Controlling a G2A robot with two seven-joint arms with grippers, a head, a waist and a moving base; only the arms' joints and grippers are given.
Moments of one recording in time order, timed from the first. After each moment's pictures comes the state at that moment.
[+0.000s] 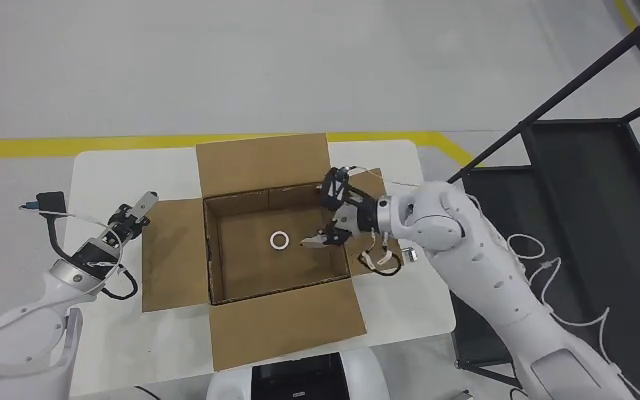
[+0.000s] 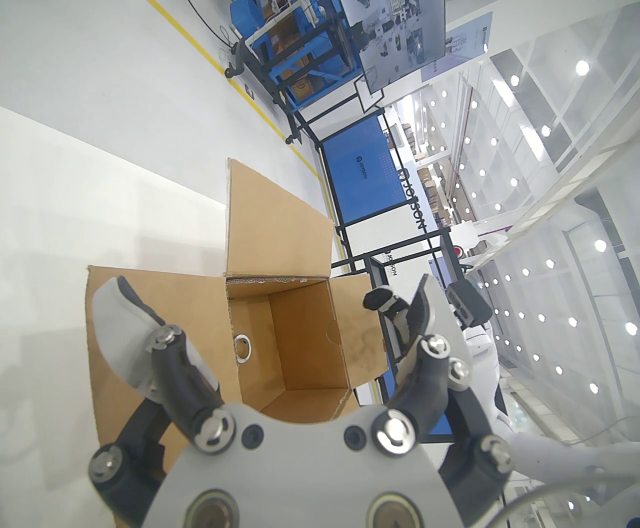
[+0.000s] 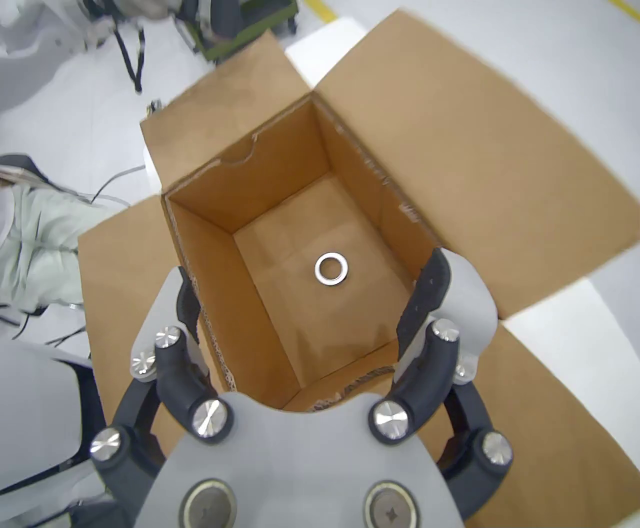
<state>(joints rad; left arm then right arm) 1.67 -1.04 -1.77 -1.92 0.00 -0.20 -0.57 -1.04 -1.07 1.02 -1.70 -0.60 -0.63 0.83</state>
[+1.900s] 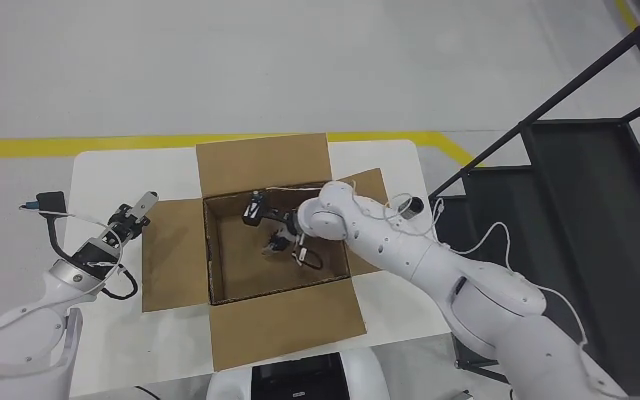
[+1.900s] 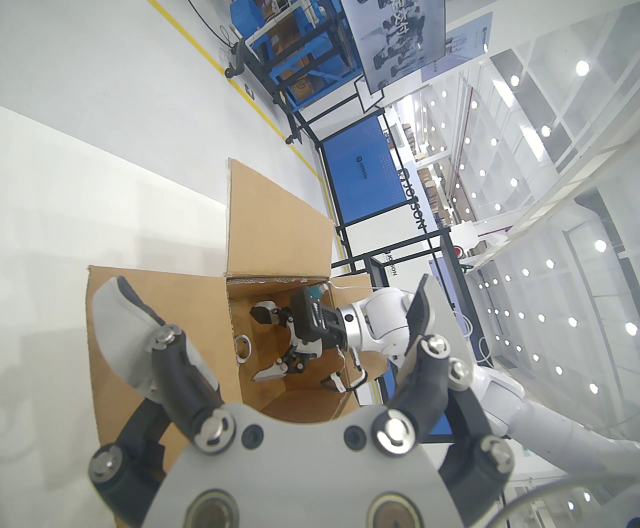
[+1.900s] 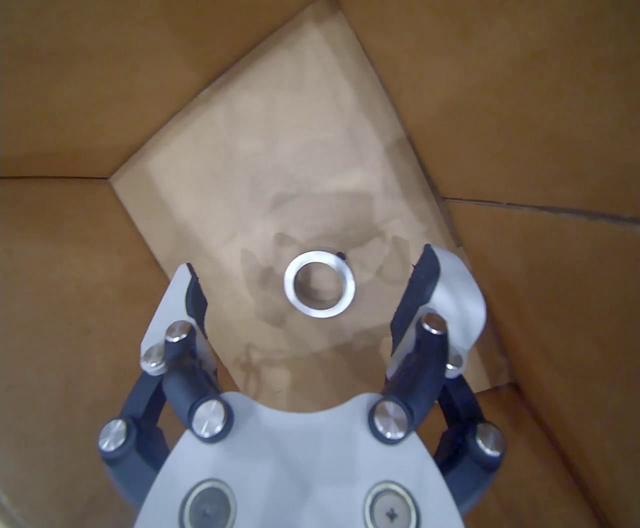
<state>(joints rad) 1.67 -1.04 -1.77 -1.92 0.00 -0.20 -0.57 -0.59 -1.41 0.39 -0.99 -0.78 -0.40 0.72</state>
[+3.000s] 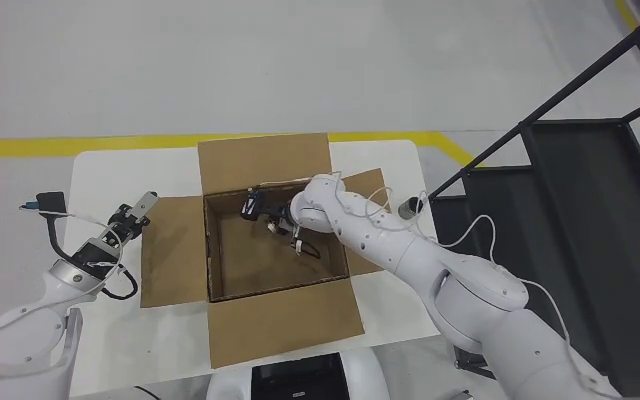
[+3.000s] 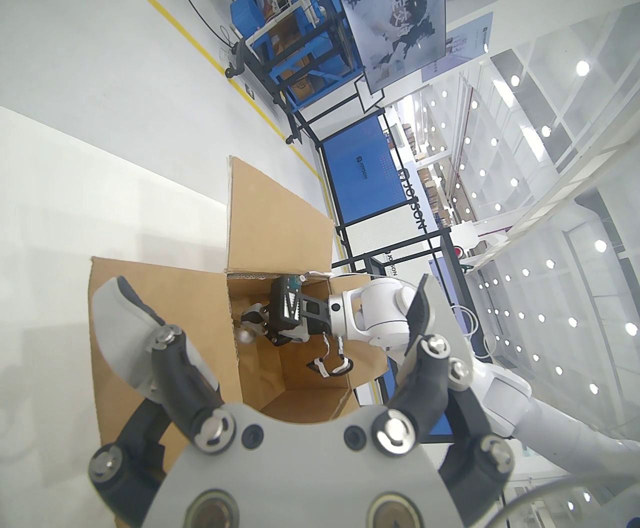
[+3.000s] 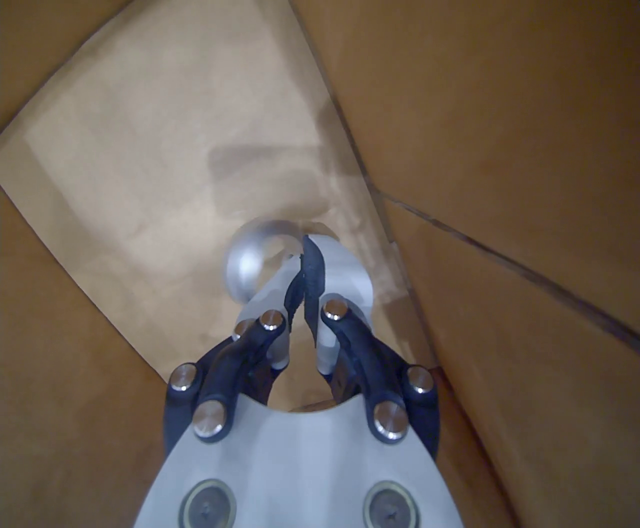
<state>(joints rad) 1.67 -1.04 -1.77 -1.92 0.00 -0.20 -0.57 -0.55 -1.49 0.41 -0.90 -0.95 -0.40 0.76</state>
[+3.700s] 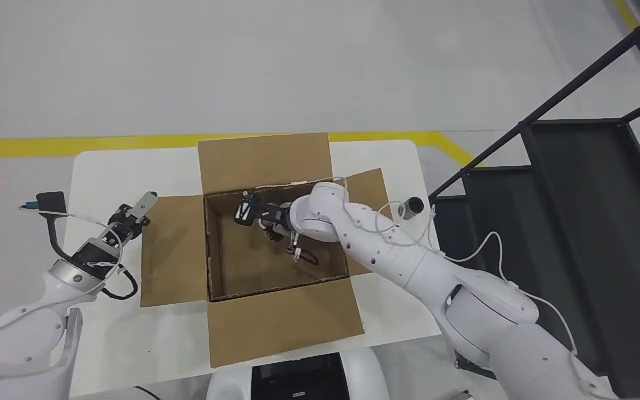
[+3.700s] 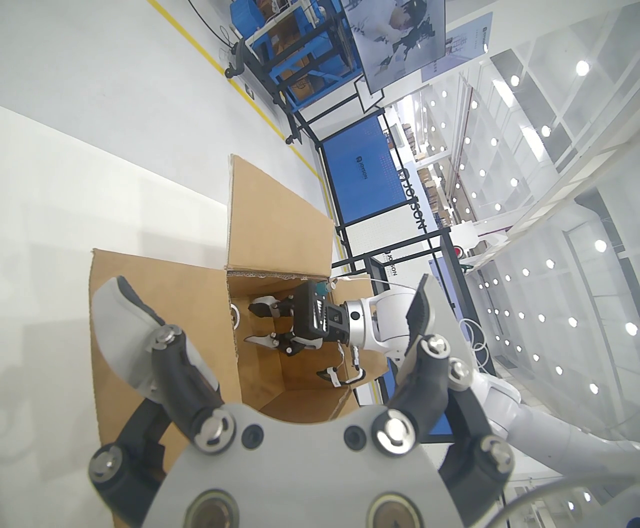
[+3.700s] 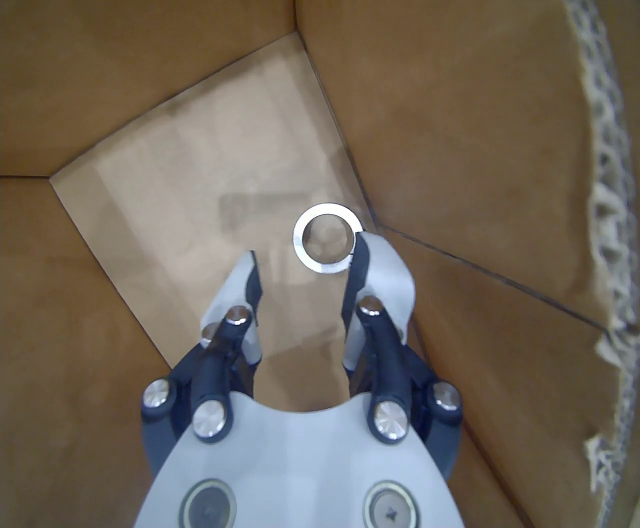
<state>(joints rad) 1.67 -1.04 -1.77 -1.92 0.00 -0.20 -0.57 -0.65 -1.44 0.50 -1.08 -1.06 -0.39 0.73</state>
